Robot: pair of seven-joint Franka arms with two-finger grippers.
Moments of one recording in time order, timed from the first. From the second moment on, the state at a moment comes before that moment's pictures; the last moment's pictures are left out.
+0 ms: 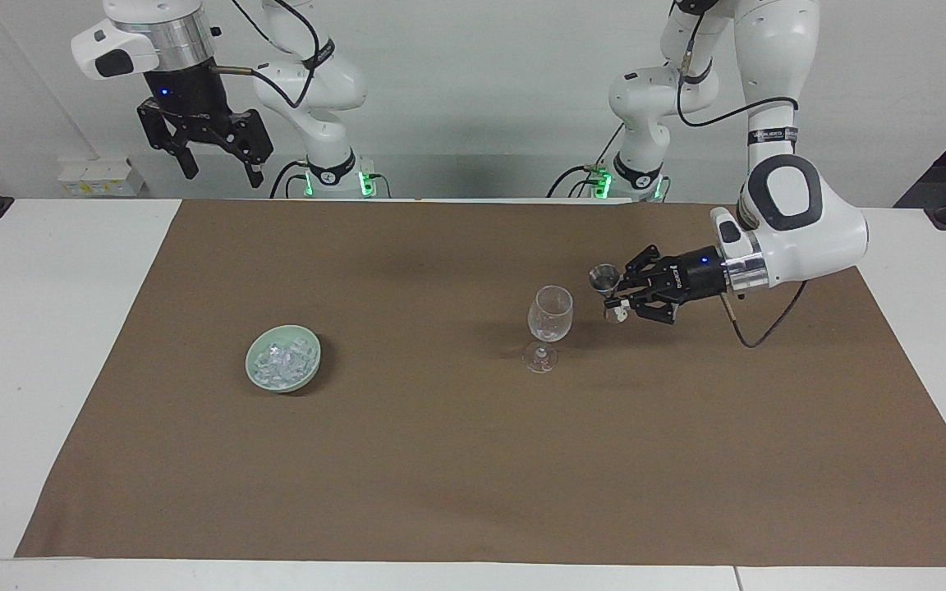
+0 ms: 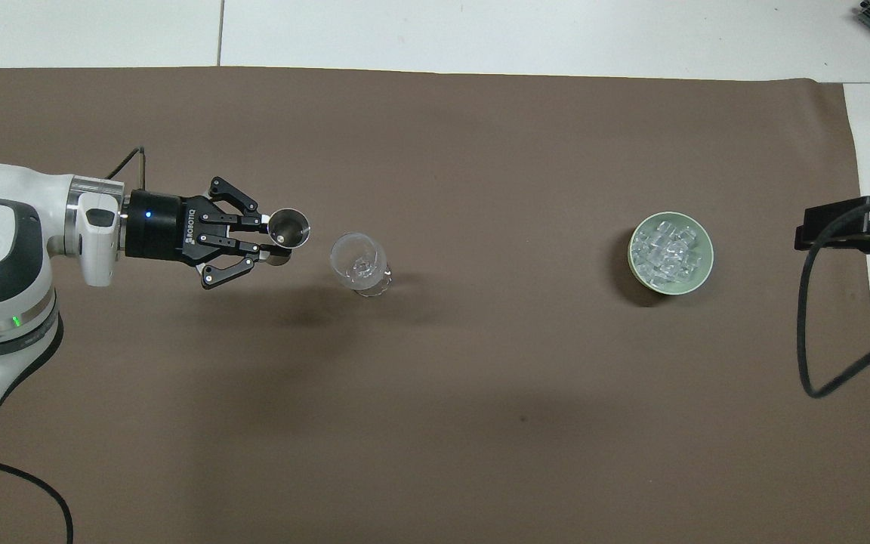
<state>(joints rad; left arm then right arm) 0.13 0.17 -0.21 -1.92 -1.12 1.82 1.94 0.01 -0.06 0.06 -1.46 -0.03 1.49 0.24</state>
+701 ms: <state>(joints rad) 0.08 0.16 -0.21 -1.93 -1.07 1.88 1.91 0.01 -0.06 0.06 -1.46 -0.03 1.49 0.24</state>
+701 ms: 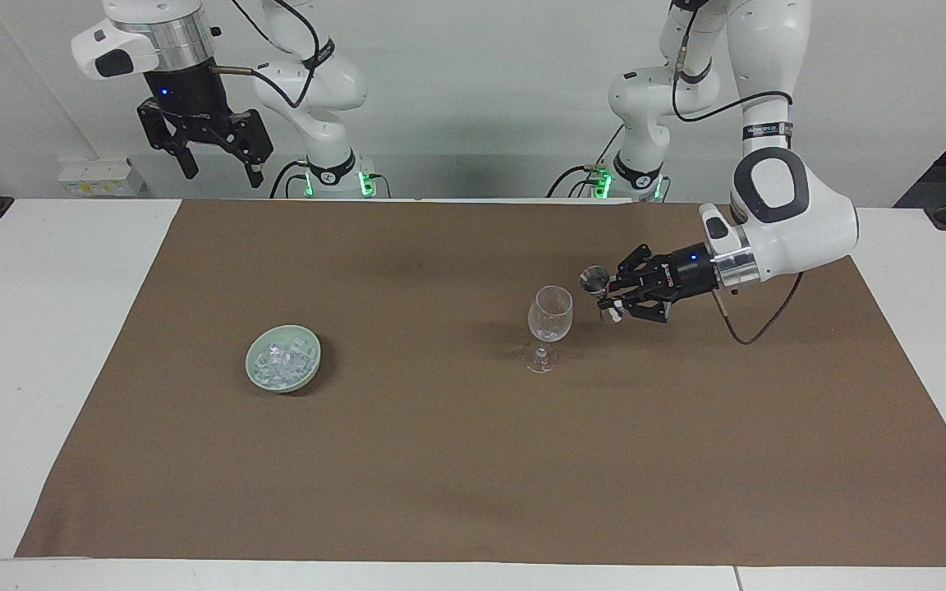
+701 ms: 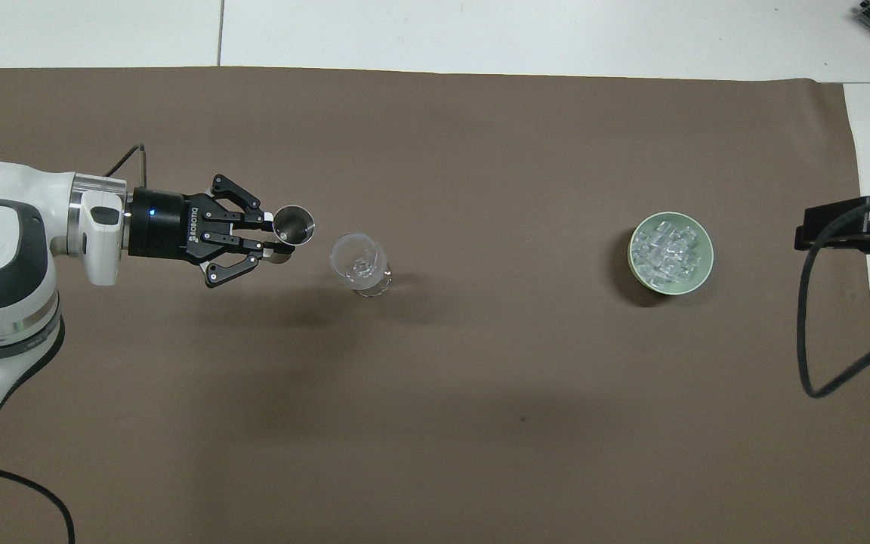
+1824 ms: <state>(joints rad) 0.06 0.08 -0.21 -1.93 -0.90 1.95 1.77 0.01 -0.06 0.06 -1.46 -0.03 1.49 0.24</state>
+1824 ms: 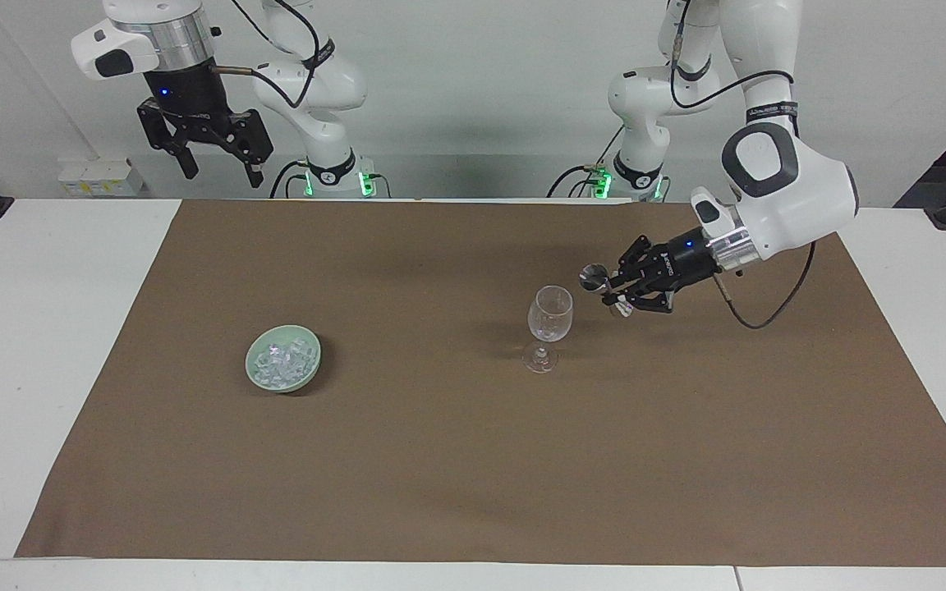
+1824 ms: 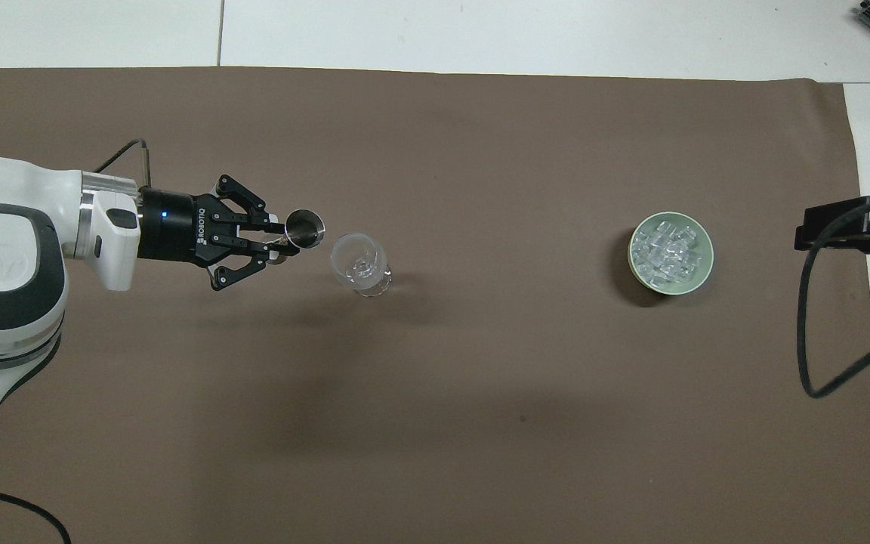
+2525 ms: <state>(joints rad) 0.03 0.07 -0.21 -1.93 -0.85 1.98 1.68 0.01 -0.06 0.06 -1.46 -0.03 1.49 0.24</state>
